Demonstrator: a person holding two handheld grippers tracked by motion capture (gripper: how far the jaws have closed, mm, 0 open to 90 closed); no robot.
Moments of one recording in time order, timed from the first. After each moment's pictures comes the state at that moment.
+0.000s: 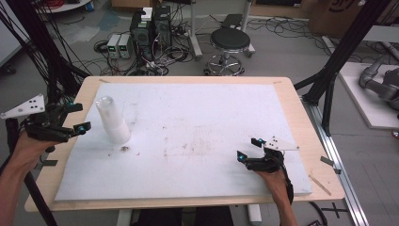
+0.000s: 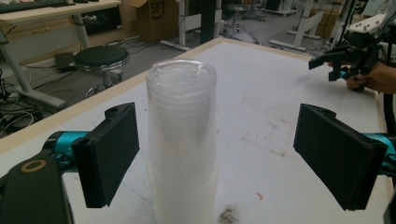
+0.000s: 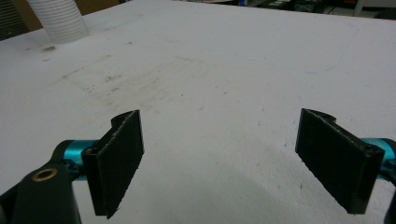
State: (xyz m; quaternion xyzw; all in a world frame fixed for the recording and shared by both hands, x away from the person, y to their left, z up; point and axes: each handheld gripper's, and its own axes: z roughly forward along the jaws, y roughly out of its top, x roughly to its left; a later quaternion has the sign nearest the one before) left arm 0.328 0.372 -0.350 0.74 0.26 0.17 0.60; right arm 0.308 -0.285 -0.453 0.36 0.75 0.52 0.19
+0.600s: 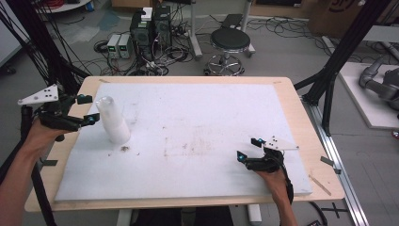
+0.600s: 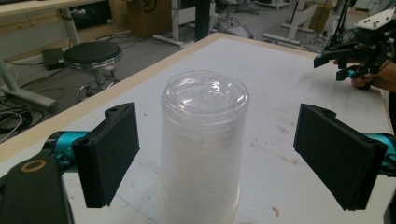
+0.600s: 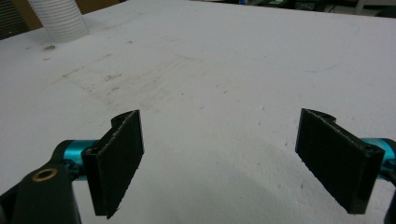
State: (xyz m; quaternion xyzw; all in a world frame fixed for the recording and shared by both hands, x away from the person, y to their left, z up) left arm 0.364 0.357 -0.350 0.76 0.25 0.15 0.59; right arm 0.309 -0.285 -0.454 0.36 0.75 0.52 0.19
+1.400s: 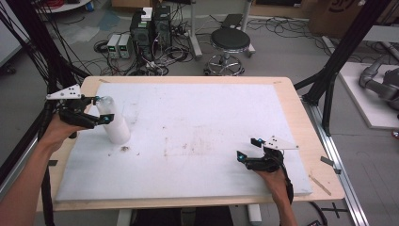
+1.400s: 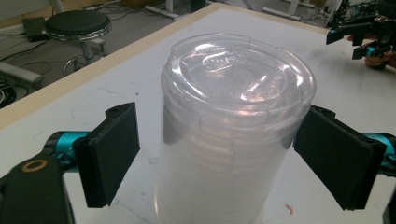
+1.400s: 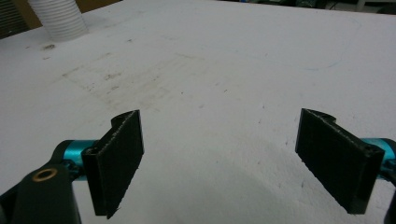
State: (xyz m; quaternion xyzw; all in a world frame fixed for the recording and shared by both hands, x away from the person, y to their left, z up) left arm 0.392 0.333 -0.370 0.78 0.26 0.12 0.55; right arm 0.310 -0.285 -0.454 0.36 0.75 0.52 0.18
